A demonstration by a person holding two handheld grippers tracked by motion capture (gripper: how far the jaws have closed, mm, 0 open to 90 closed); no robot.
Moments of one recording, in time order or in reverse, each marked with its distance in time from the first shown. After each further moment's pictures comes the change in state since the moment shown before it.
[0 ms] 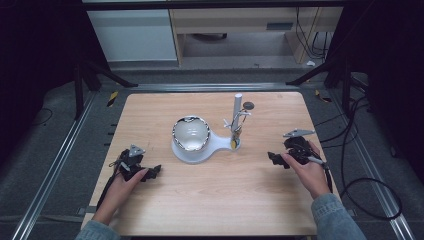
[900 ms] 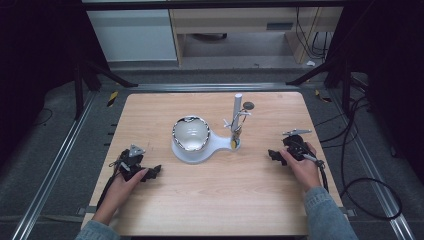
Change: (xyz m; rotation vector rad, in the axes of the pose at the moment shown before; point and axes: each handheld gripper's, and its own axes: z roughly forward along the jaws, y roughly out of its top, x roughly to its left) left arm 0.000 0.000 0.000 0.000 -0.001 0.000; right arm -0.024 -0.011 0.045 0.038 -0.049 0.100
